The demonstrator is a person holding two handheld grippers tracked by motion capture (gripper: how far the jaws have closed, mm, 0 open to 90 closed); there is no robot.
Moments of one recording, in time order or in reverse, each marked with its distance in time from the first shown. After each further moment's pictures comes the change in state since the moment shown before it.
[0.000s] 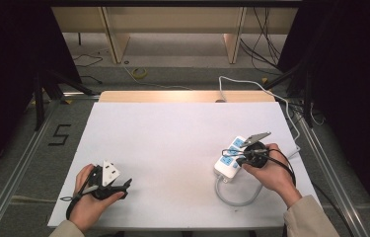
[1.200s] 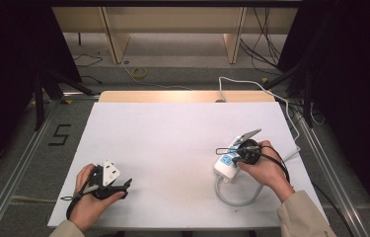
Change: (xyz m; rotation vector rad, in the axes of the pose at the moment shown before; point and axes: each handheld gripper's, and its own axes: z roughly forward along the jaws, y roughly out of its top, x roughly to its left) left arm 0.000 0.000 0.001 0.001 0.003 0.007; right arm 0.000 0.013 0.017 0.065 0.010 -0.014
